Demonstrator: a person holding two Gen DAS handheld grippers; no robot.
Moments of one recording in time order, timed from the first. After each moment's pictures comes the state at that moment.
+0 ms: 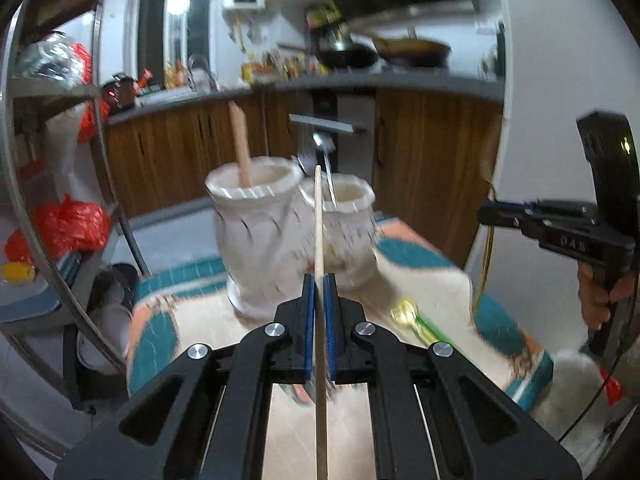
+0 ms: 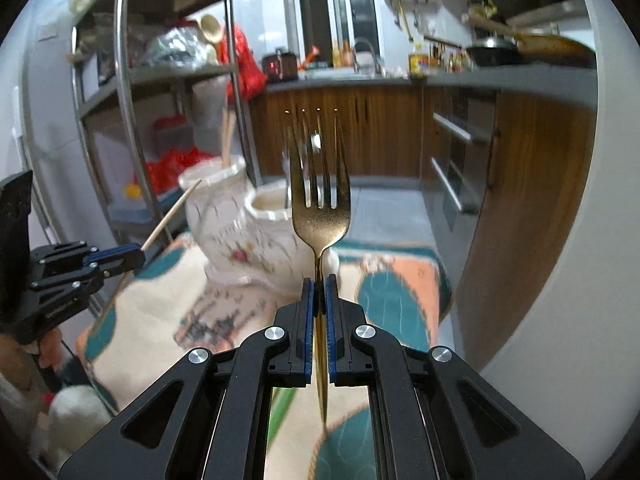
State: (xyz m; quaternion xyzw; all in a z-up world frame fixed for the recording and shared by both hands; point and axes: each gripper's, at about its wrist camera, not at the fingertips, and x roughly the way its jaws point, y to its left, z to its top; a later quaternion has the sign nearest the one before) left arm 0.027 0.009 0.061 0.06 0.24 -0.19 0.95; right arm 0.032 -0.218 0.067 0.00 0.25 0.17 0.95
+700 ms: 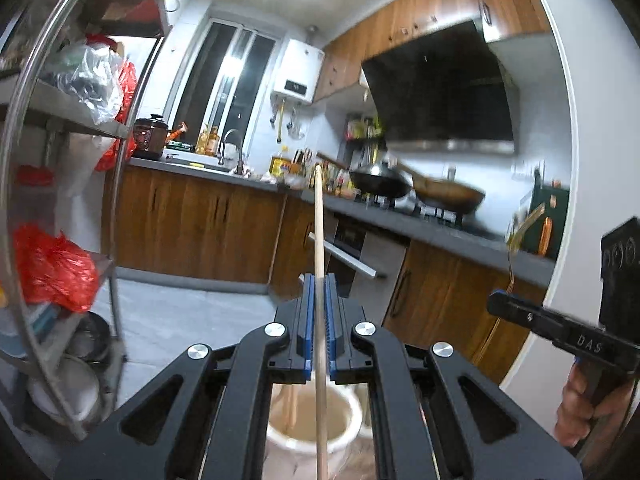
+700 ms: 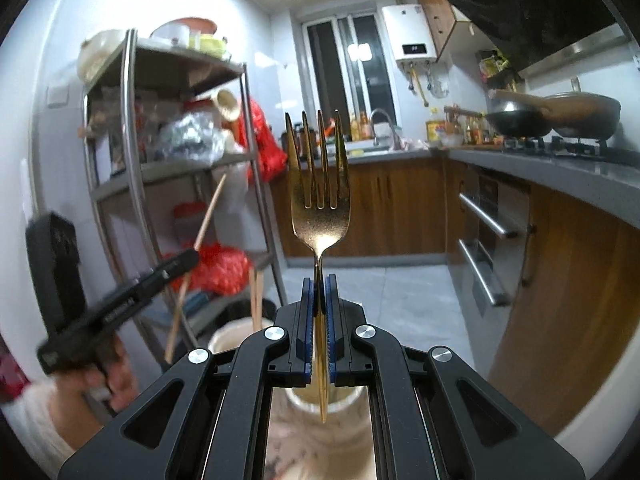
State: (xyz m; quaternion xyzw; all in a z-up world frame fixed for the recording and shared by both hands) left arm 0.131 0.043 0.142 -0.11 0.07 -0.18 0.98; right arm 0.105 -0.191 0.161 0.06 0.13 0.21 0.97
